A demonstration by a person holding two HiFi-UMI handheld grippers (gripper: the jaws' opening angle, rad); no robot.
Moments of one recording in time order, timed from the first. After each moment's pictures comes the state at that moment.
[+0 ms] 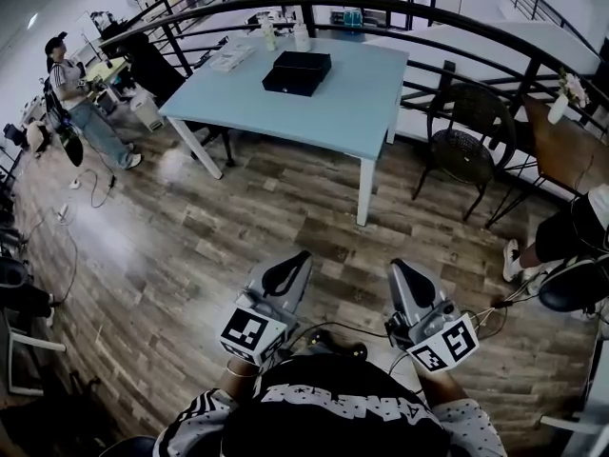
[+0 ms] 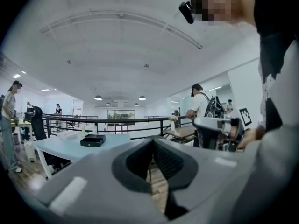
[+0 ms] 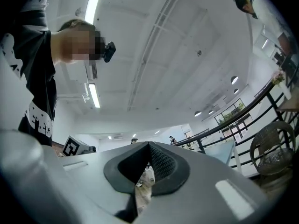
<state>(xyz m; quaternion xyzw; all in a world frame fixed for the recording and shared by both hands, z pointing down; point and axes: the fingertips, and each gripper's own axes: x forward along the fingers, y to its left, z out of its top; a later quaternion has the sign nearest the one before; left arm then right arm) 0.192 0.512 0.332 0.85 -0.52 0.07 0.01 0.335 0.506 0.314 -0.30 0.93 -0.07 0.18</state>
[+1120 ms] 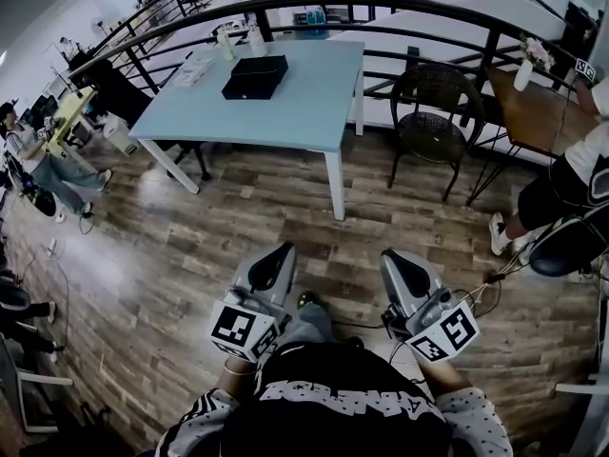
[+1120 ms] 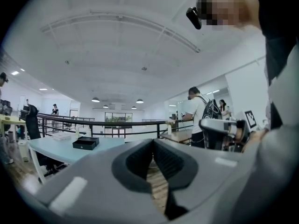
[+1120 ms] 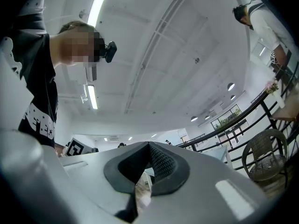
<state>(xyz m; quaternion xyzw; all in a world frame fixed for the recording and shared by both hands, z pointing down) 0.251 0.505 0.335 0.86 -0.51 0.04 0.00 0.406 0.518 0.318 -0.33 0.92 -0.06 0.20</state>
